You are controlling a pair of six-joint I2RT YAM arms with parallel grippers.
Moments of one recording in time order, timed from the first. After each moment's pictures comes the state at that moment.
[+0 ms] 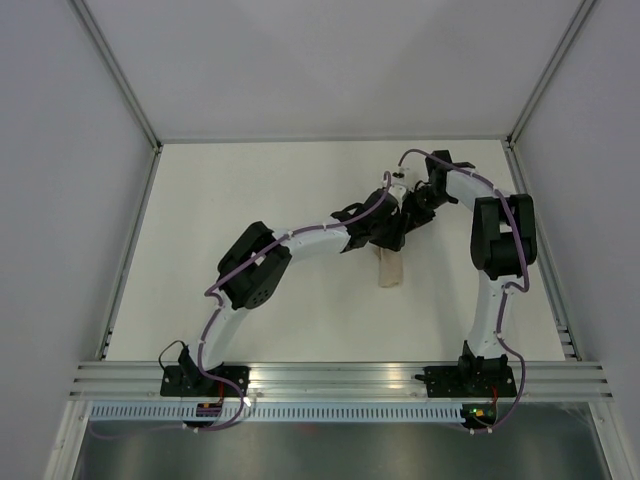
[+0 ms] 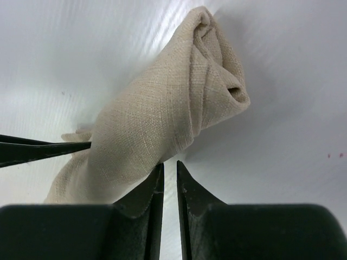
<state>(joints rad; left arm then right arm) -0.90 2.24 1.68 -0.13 -0.02 -0.38 0.08 2.12 1.55 -0.80 -0.52 -0.38</state>
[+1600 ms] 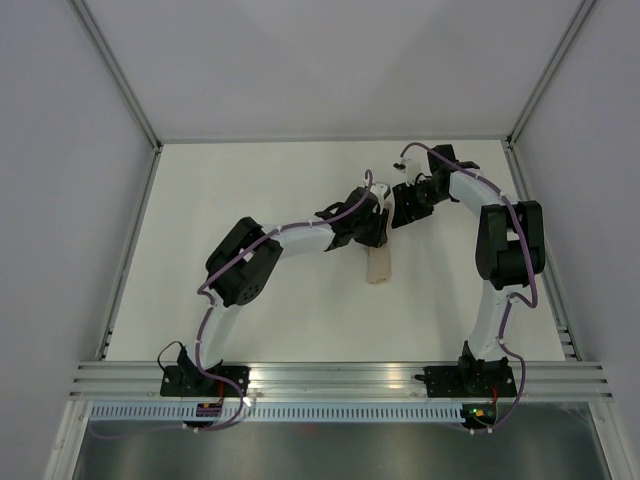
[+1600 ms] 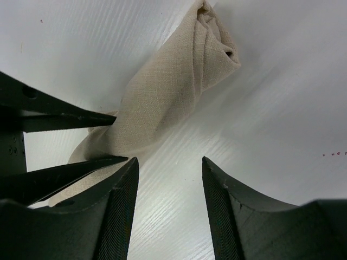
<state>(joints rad) -0.82 2.19 1.54 -0.04 0.05 -0.38 0.10 2.02 1.51 -0.71 -0.56 -0.31</state>
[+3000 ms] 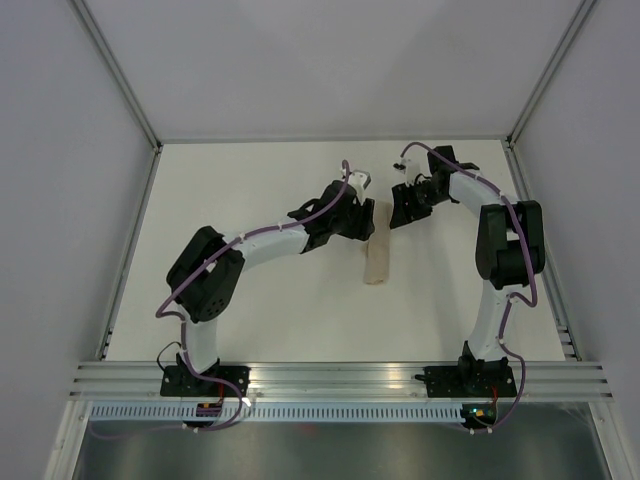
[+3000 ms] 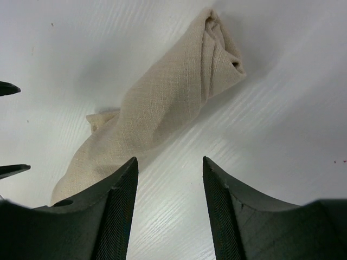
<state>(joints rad) -0.79 1.93 1.34 0.00 -0.02 -0.35 0.10 2.03 1.49 -0.69 -0.59 -0.30</state>
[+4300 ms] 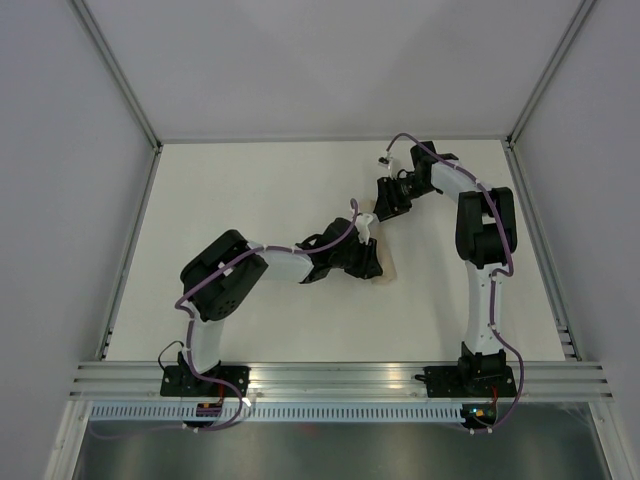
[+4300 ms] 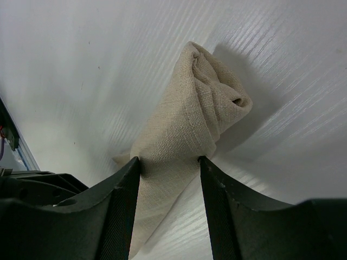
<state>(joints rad) -0.86 1.99 1.07 0.32 0.24 -0.46 0.14 2.31 1.80 -0.81 -0.81 -0.24</state>
